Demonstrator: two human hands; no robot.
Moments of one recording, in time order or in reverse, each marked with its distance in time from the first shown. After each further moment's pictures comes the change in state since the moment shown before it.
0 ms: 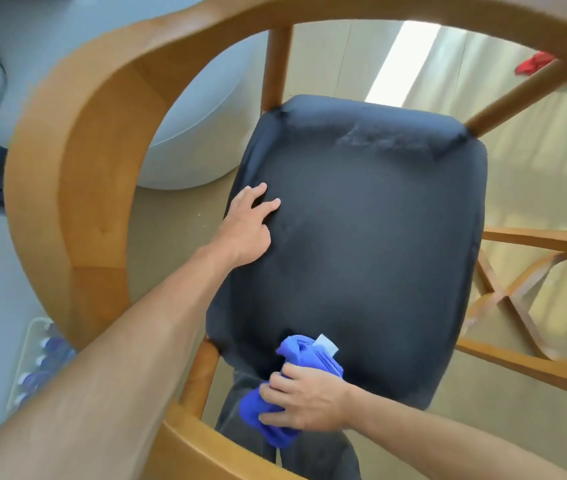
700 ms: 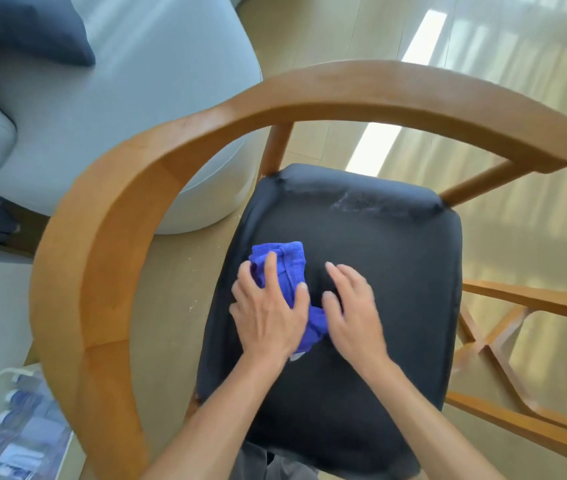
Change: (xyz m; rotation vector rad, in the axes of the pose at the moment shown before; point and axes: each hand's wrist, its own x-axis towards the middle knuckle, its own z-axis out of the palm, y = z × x) left_hand -0.035 0.060 0.037 -0.014 0.424 -0.250; right_hand -0.001 0.151 -0.085 0.685 0.582 1.431
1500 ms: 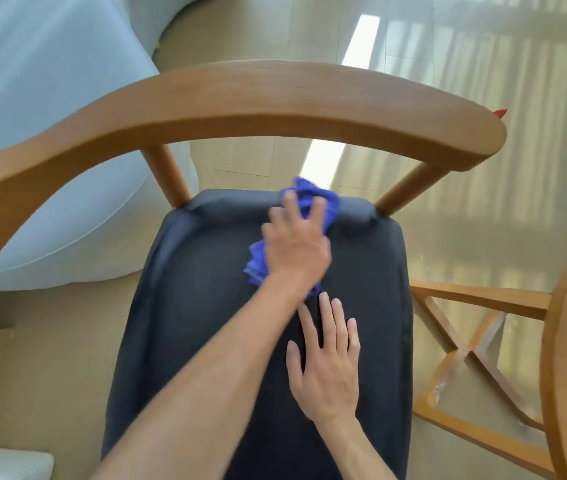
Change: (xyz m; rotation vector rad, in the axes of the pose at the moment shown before) left_hand 0.101 0.173 0.098 0.260 0.116 0.522; right_hand 0.009 0.111 0.011 -0.564 0.273 -0.124
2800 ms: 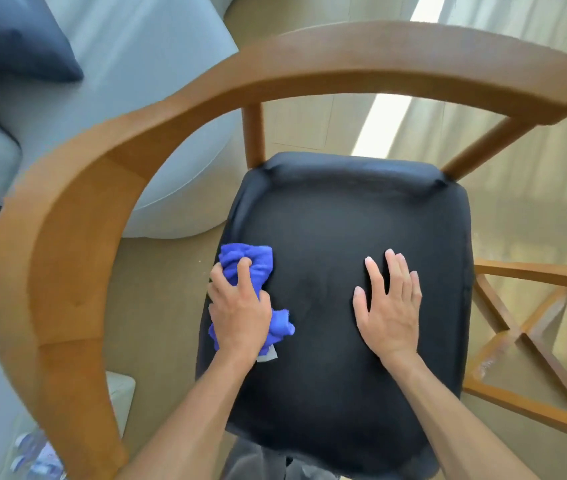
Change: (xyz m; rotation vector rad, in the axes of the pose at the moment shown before) left_hand -0.173 -0.145 -0.044 -0.109 -0.148 -0.552; right_hand 0.001 -0.004 -0.010 0.034 -0.032 0.028
